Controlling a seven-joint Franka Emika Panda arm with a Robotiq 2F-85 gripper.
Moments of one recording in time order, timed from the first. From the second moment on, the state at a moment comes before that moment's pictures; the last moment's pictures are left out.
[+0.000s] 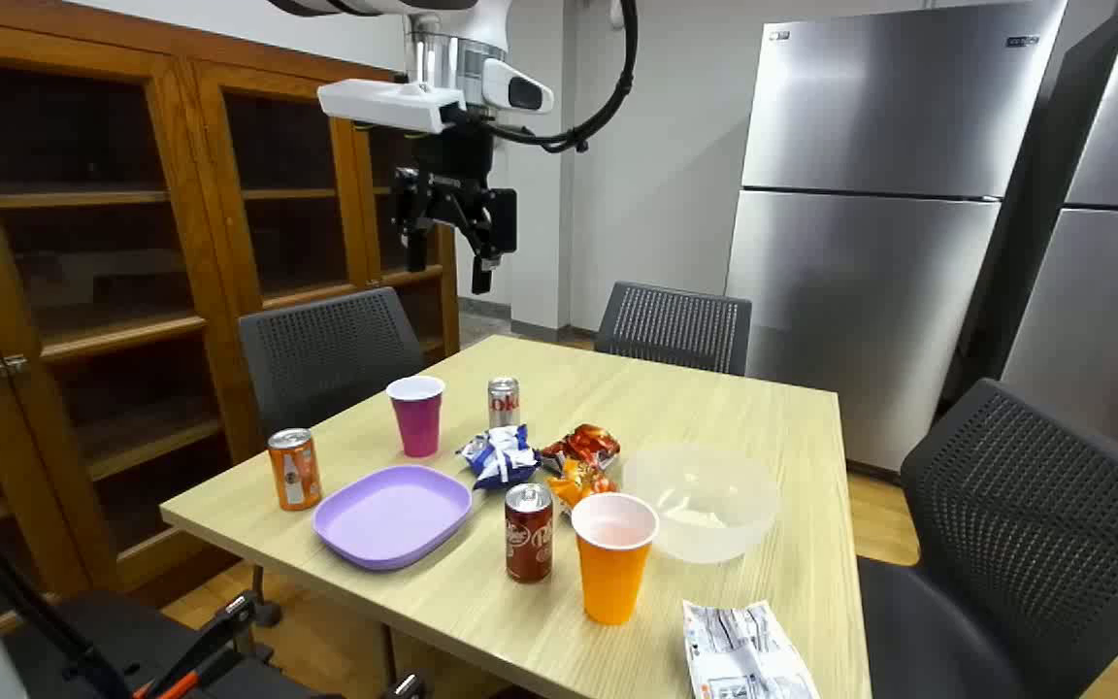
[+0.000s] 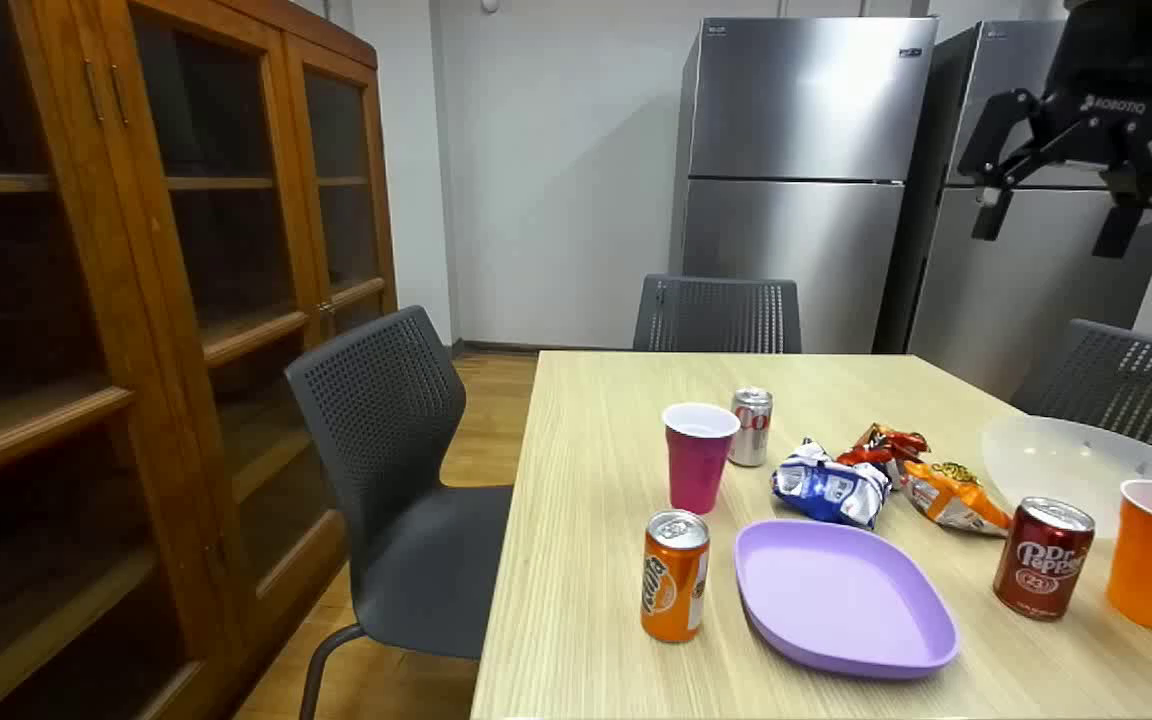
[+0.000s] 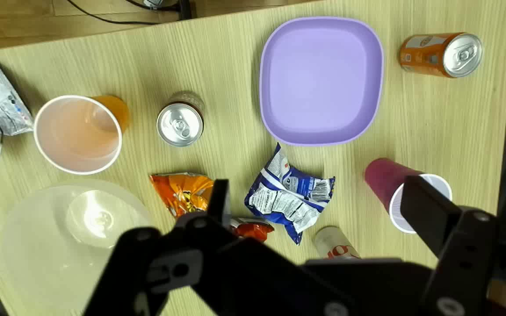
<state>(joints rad) 0.00 -0.34 -0.09 -2.42 0.08 2.08 -0.01</state>
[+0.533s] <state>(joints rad) 0.00 -0.34 -0.09 -2.42 0.08 2.08 -0.01</state>
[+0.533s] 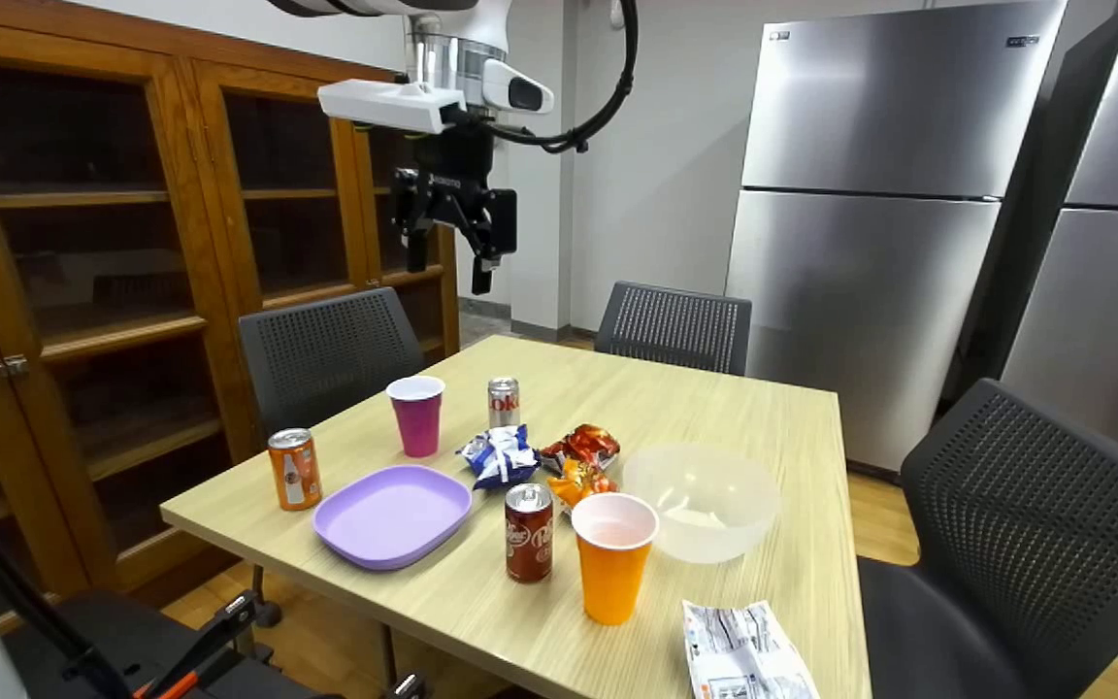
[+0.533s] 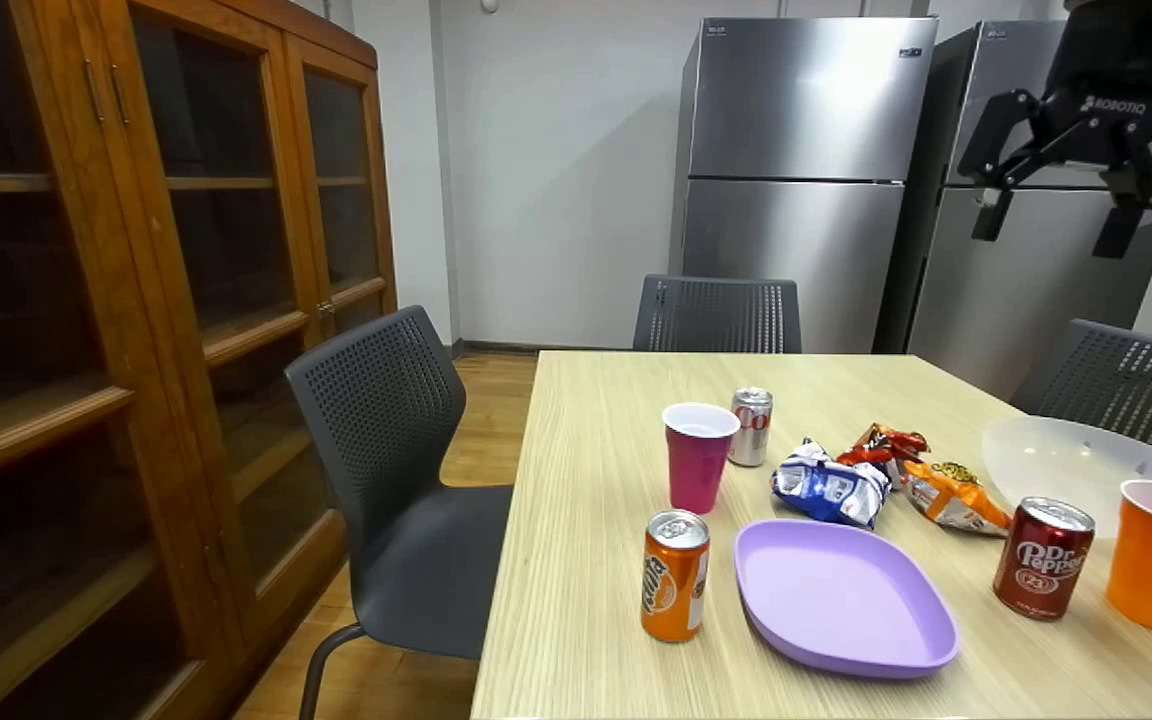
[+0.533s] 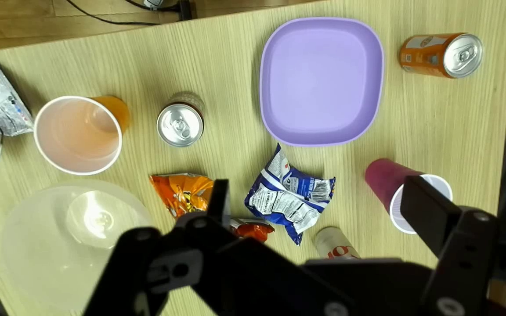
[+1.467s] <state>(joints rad) 0.00 -0.24 -0.06 -2.41 0.07 2.23 -0.01</state>
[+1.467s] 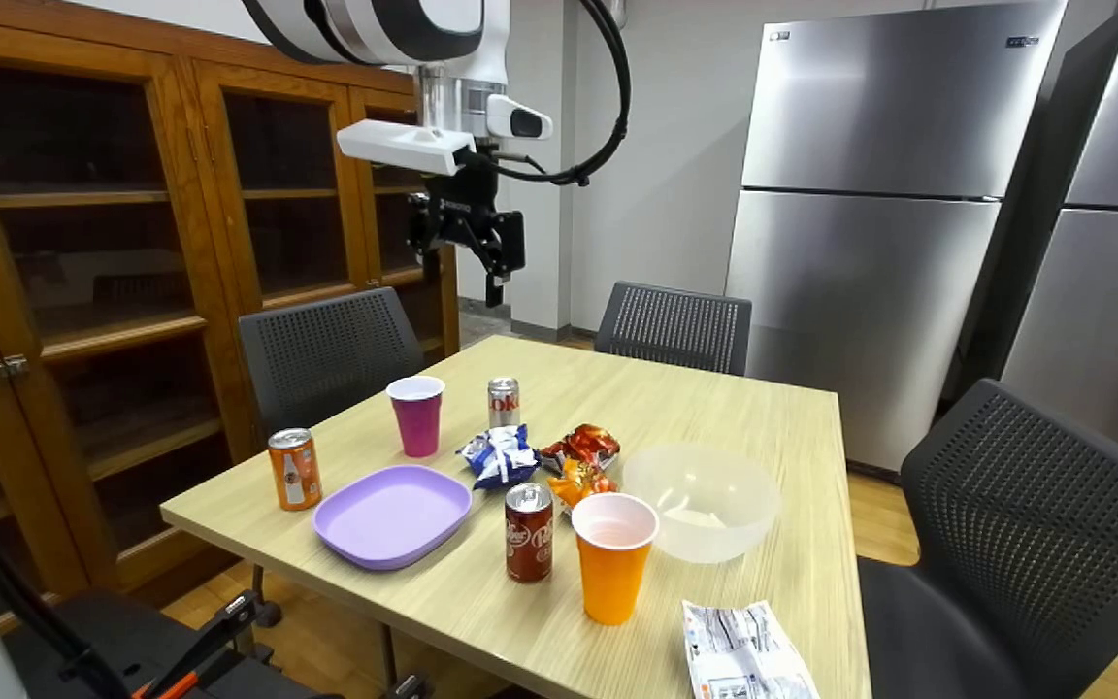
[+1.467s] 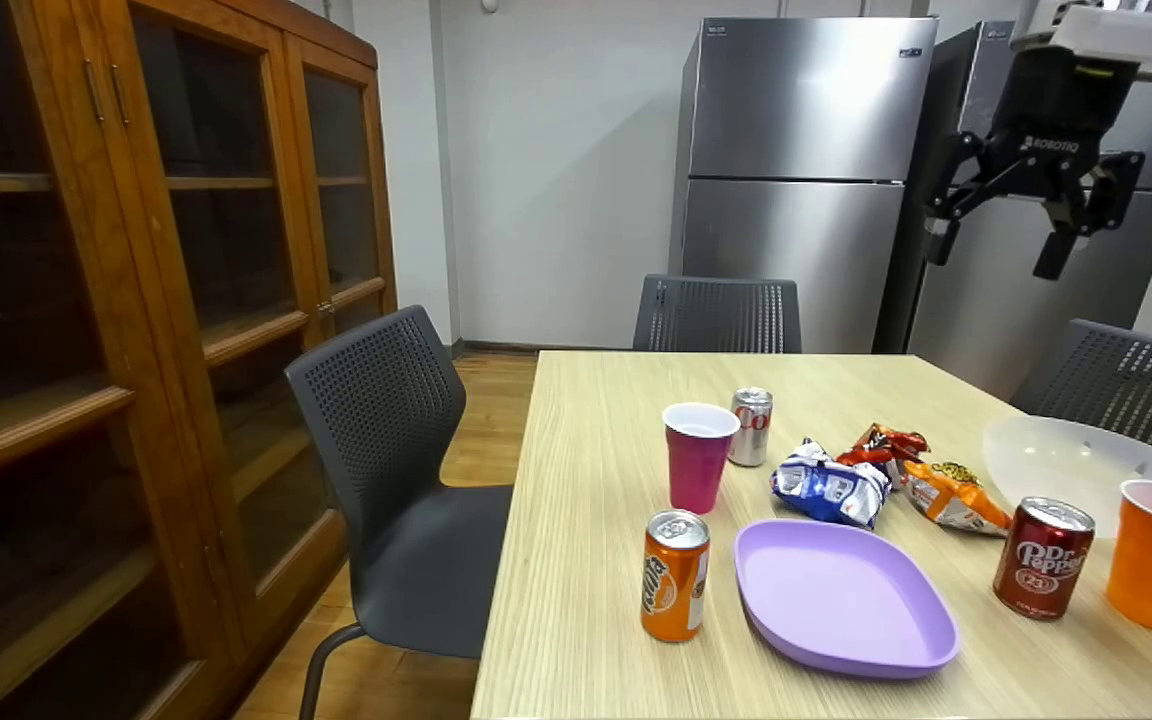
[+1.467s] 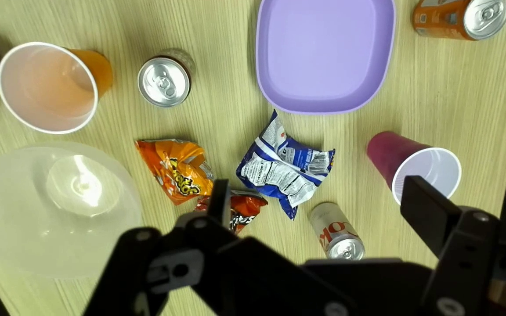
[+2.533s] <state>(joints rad) 0.02 0.02 -0.01 -2.23 0.06 2.35 -0.01</state>
